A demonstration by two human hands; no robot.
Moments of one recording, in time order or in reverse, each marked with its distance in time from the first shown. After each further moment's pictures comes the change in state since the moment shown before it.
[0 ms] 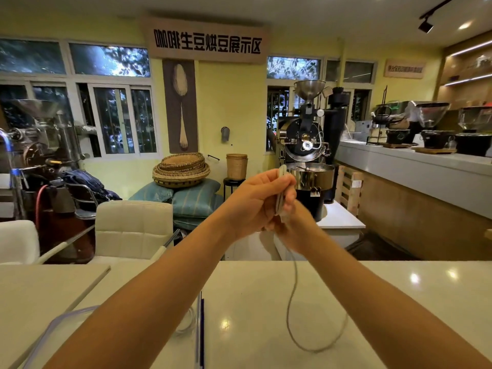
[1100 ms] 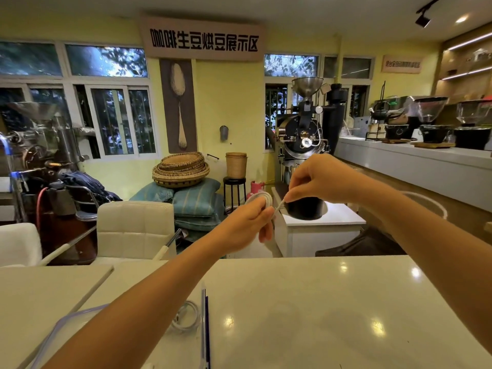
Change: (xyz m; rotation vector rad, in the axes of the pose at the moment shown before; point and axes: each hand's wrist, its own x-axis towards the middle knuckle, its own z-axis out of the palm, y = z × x) left_hand -0.021 -0.025 -0.025 0.909 0.156 -0.070; right_hand -0.015 -0.096 -0.022 -1.309 -0.172 -0.229
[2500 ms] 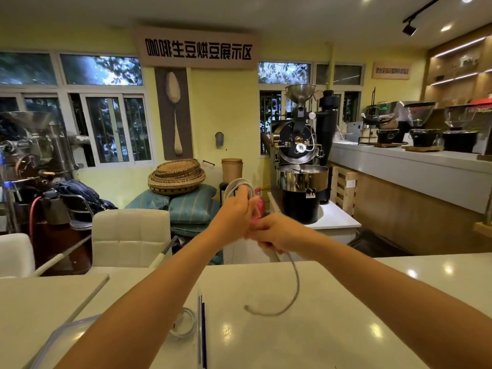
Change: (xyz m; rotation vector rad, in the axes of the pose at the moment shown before) left_hand 0.023 -0.011 -0.006 0.344 0.291 0.028; right_hand -0.006 -0.013 0.082 0.611 -0.256 0.290
